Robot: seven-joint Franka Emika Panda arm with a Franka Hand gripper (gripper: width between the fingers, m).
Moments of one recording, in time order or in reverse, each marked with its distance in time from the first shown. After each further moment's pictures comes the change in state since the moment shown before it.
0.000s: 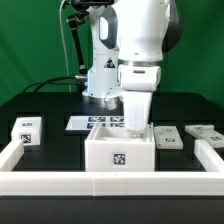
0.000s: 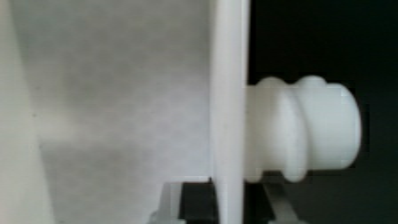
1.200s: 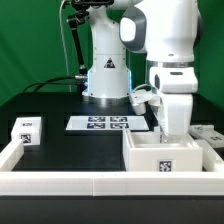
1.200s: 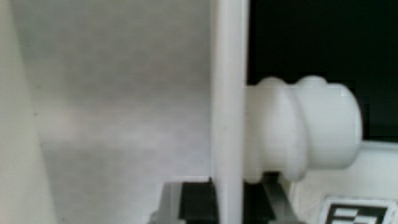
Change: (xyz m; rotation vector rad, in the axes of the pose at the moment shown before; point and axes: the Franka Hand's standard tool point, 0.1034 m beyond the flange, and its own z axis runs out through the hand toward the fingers) arm 0.067 0.025 -0.002 -0.017 0.017 -0.140
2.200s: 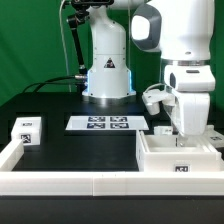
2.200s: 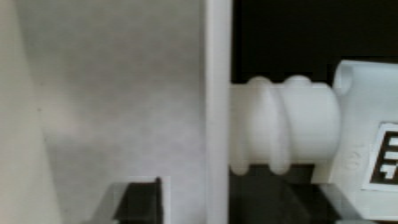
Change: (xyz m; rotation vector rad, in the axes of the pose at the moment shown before) arm 0.015 0.015 -0.007 -0.011 0.002 0.036
